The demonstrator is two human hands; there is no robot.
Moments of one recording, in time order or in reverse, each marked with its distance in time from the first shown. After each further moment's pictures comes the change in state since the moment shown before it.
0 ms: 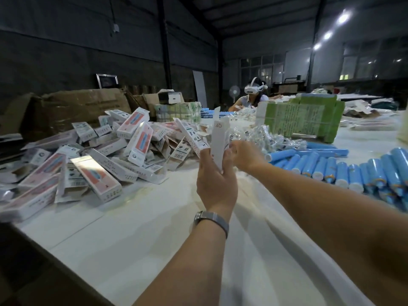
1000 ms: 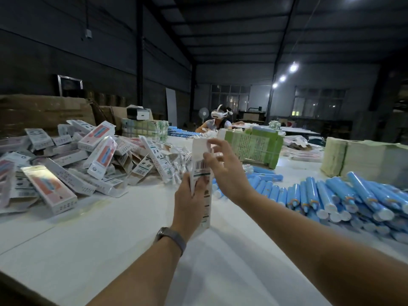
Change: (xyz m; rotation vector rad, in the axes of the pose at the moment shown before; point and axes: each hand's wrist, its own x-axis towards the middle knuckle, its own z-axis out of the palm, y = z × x) left_hand -0.031 0.035 0.001 -0.472 -0.288 -0.099; right_hand -0.110 -0.027 -0.117 0.640 0.189 -0.153
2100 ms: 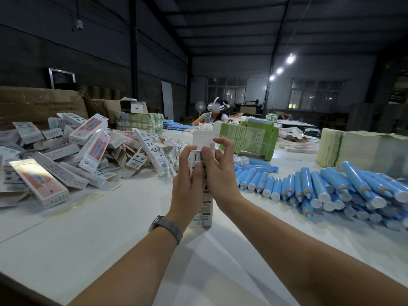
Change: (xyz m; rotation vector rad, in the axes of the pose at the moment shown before) left_hand 0.001 0.011 0.005 0.049 -0.105 0.233; right_hand -0.024 0.003 0.021 0.510 0.150 0.109
